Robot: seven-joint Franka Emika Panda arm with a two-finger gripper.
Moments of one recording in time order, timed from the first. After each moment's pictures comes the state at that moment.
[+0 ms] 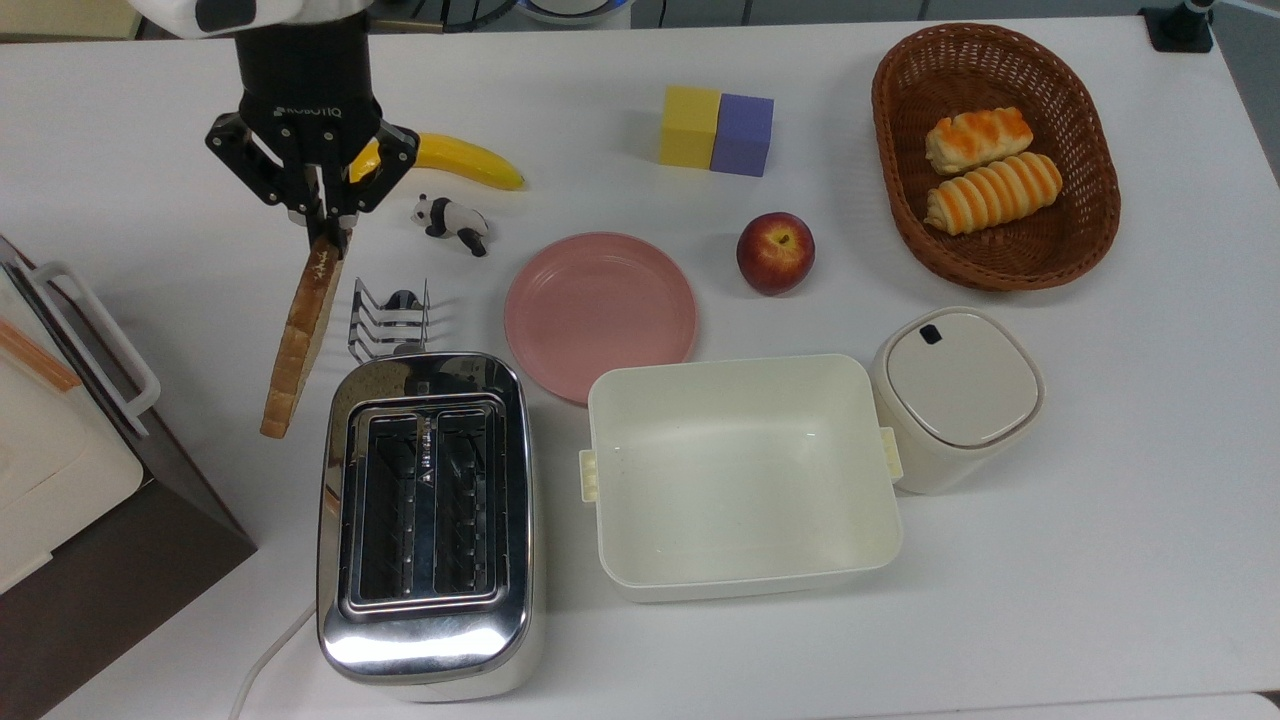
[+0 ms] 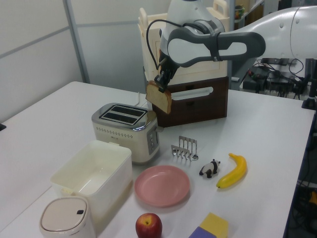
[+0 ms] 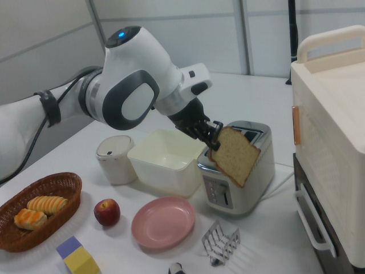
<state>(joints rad) -0.01 0.23 -0.16 -1.50 -0.02 2.15 -0.18</state>
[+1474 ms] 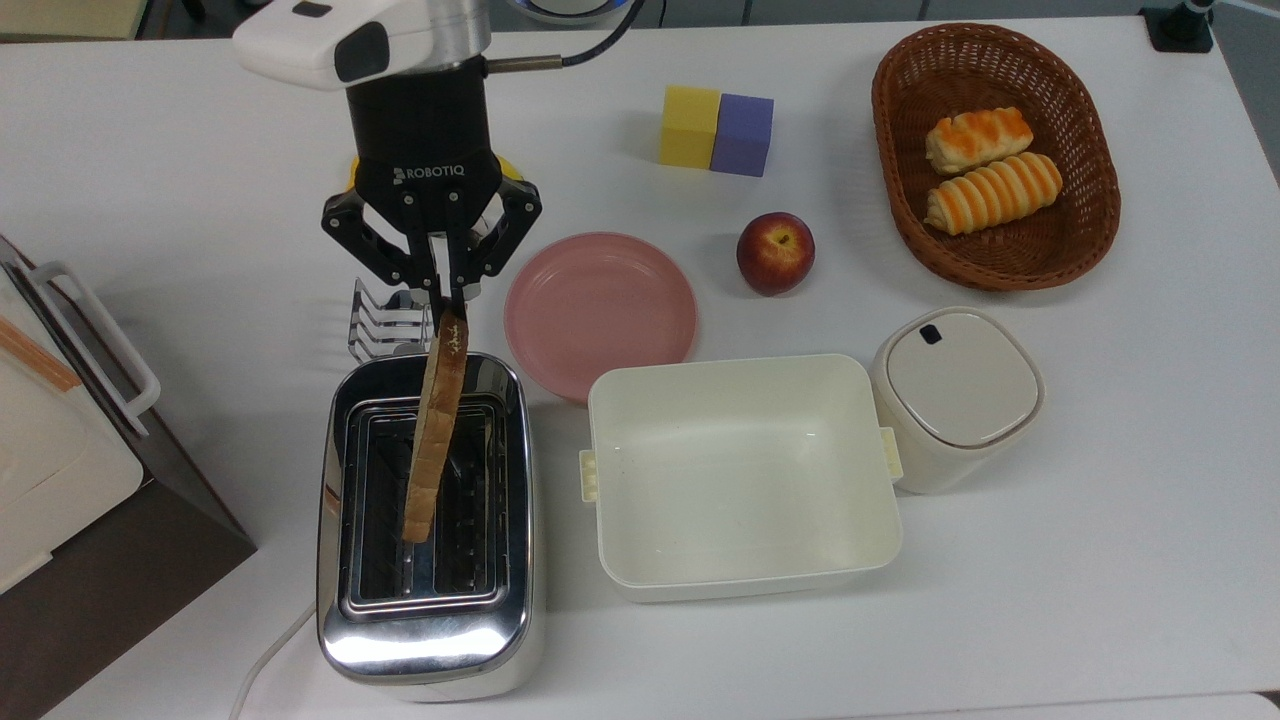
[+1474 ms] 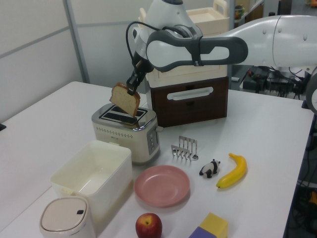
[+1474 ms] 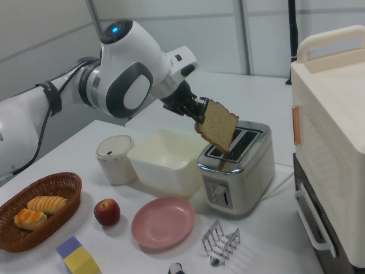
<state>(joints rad) 0.01 0.35 -0.06 -1.35 0.07 2.23 -0.26</state>
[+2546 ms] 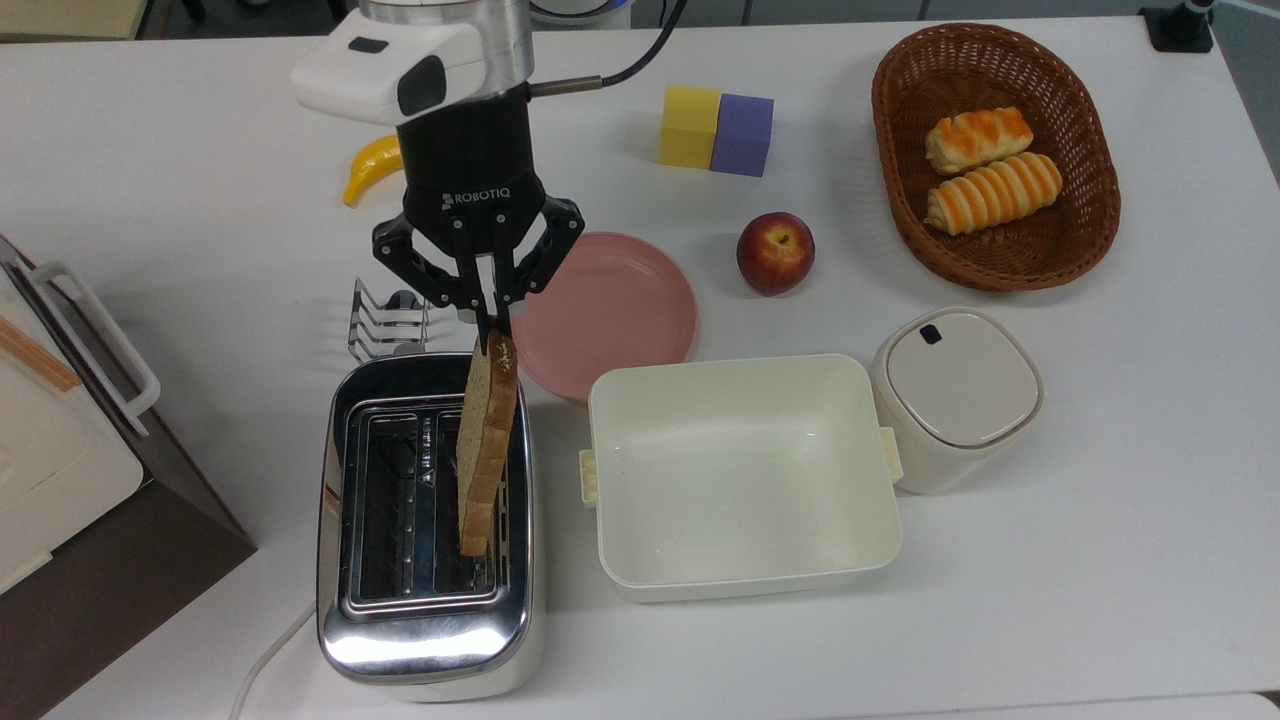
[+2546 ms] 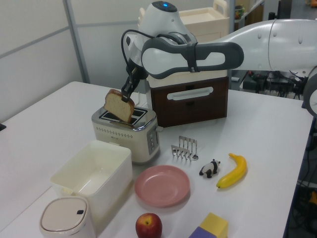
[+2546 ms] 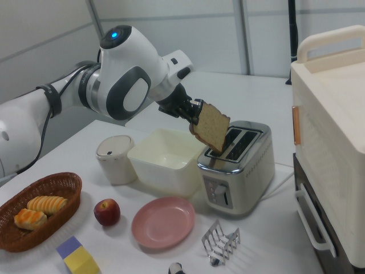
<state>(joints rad) 0.01 0.37 -0.02 -1.35 0.07 2.25 -0.29</state>
